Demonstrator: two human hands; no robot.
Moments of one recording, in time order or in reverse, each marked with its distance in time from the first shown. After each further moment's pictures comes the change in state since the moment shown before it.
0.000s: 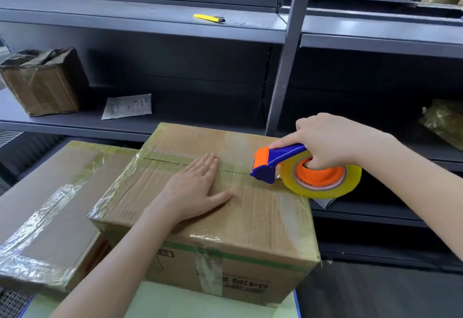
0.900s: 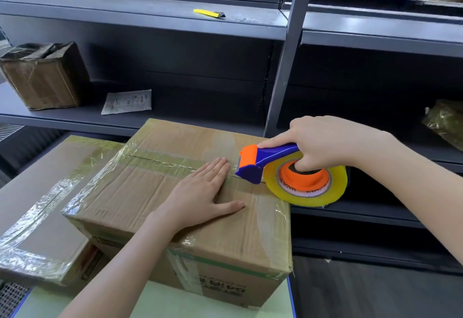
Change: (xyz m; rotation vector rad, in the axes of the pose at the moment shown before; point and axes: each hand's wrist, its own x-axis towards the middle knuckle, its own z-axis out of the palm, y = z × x) left_hand -0.001 0.015 0.013 -0.037 0.015 0.102; right_hand -0.003 -0.010 -0.010 0.184 -0.037 -0.031
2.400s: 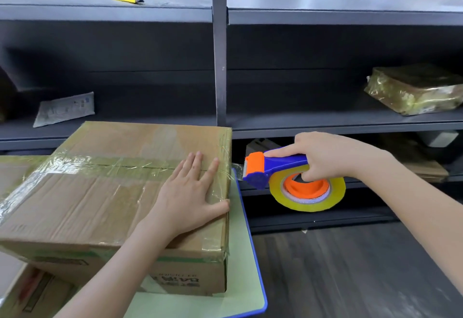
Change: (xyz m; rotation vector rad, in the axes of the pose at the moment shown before) left_hand 0.027 0.078 0.014 0.093 0.057 -0.011; right_hand -0.087 0.071 0.086 0.251 -0.038 0.207
